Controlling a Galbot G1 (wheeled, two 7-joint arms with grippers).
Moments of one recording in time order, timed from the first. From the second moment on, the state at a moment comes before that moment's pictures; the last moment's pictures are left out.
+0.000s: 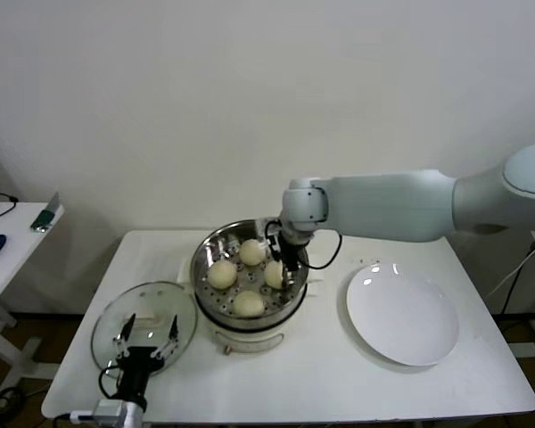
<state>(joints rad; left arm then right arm) 1.68 -1.46 -0.62 -2.01 -0.04 -0.03 -0.01 0.71 1.25 -1.64 1.37 0.74 -0.52 -0.75</state>
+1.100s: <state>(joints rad) 1.65 -1.44 -0.61 -2.01 -0.05 -0.04 -0.04 0.40 0.70 -0.97 1.58 0.88 -0.44 -0.39</state>
